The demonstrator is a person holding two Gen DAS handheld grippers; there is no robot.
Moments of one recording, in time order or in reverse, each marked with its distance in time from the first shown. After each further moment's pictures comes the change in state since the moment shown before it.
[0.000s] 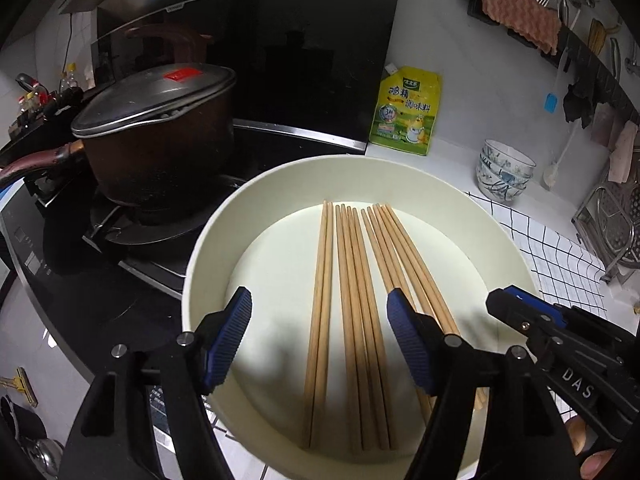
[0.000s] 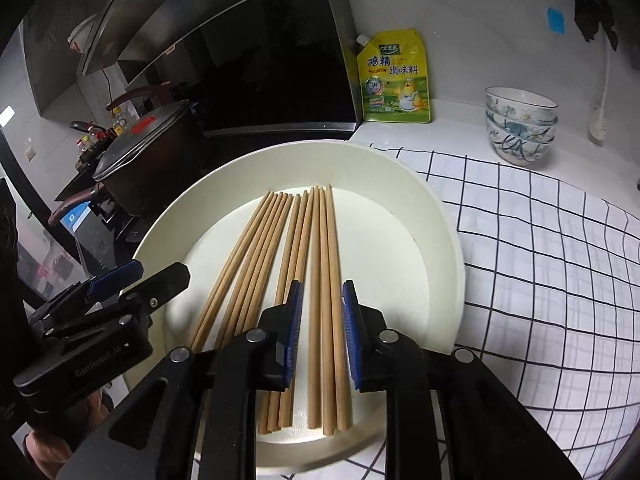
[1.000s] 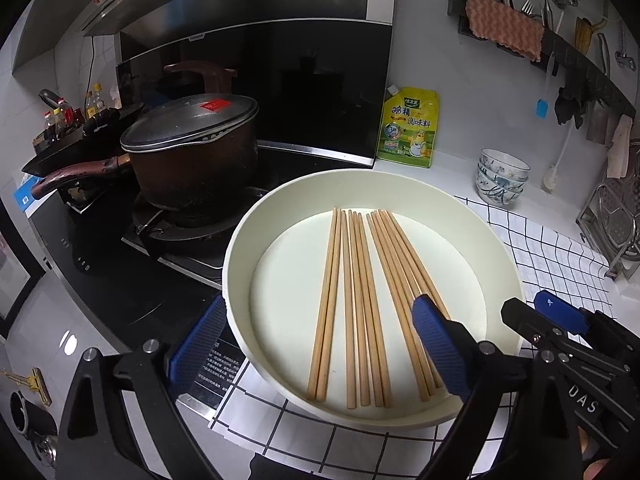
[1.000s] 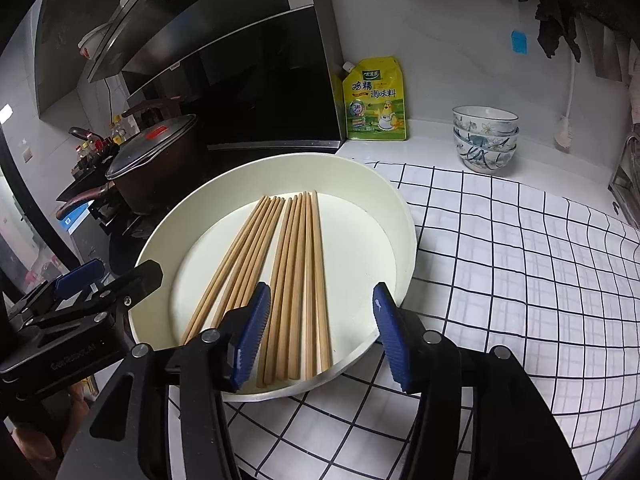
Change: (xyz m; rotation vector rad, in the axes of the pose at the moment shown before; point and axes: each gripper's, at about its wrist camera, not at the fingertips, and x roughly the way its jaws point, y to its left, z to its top) left arm -0.052 -0.014 -0.018 0.015 -0.063 0.074; right arm -0.049 -0.002 -0.030 -0.007 -0.082 -0.051
